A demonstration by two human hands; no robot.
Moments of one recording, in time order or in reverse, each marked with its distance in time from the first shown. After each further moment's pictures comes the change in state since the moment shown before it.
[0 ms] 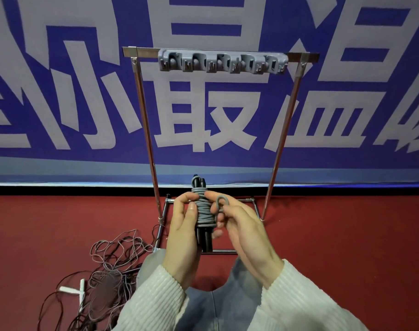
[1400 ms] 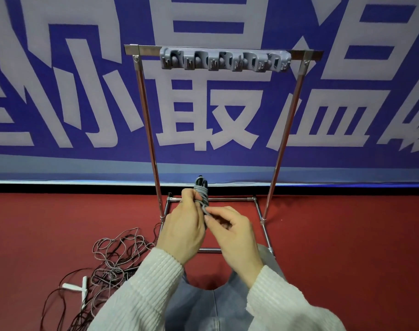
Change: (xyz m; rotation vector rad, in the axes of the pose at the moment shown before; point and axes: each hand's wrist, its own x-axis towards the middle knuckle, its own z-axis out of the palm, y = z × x) left_hand 0.032 0.000 -0.034 1.349 -0.101 0.371; right_hand 0.003 0.039 0.001 -0.487 0.193 -0.241
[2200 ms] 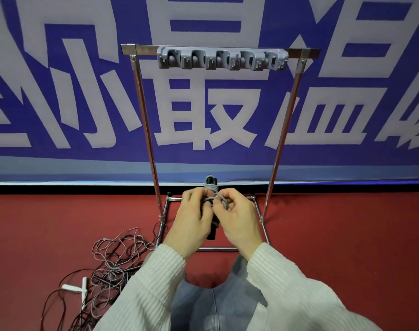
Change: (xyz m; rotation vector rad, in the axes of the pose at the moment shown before) left_hand 0.014 -0.001 0.020 -0.246 -0.048 -0.059; right_hand 0.035 0.014 -0.010 -0.230 0.107 -0.034
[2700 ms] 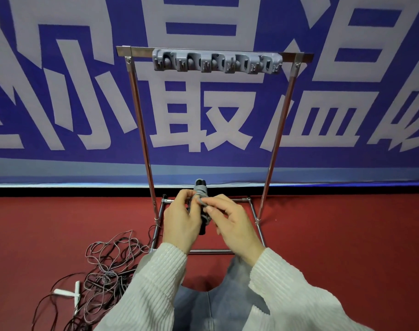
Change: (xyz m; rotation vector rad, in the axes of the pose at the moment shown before) left_hand 0.010 -0.003 0.011 -0.071 0.323 -0.146; right_hand -0.006 -0.006 -0.012 0.162 -0.269 -0.053
